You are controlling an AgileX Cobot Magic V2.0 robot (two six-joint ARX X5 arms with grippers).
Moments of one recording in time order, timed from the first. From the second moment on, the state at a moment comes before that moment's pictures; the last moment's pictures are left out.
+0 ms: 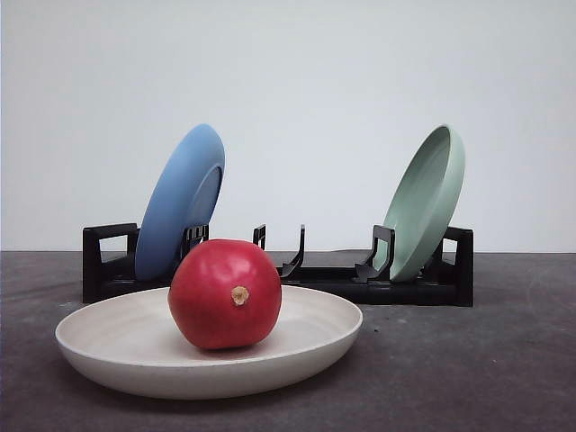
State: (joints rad) left_arx -0.02 0.00 0.02 -0.18 0.05 -0.07; right_arx -0.03 0.00 0.01 -0.17 -0.05 0.00
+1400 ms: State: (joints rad) left_arx -0.02 0.00 0.02 -0.18 0.05 -0.07; right_arx -0.03 0.00 0.01 -0.17 -0.05 0.00
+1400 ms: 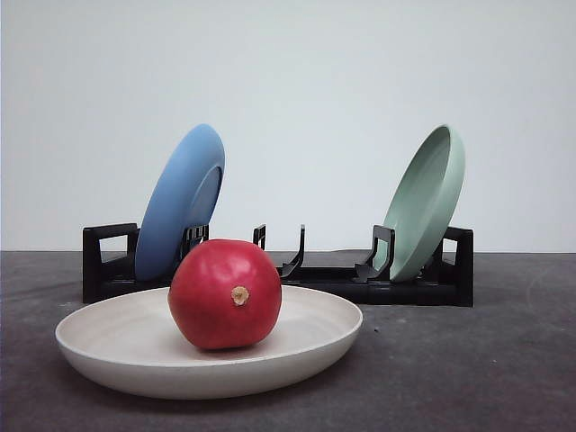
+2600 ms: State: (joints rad) left_arx -0.02 0.00 0.02 -0.18 0.05 -0.07; right_arx -0.03 0.00 0.01 -0.17 -0.05 0.00
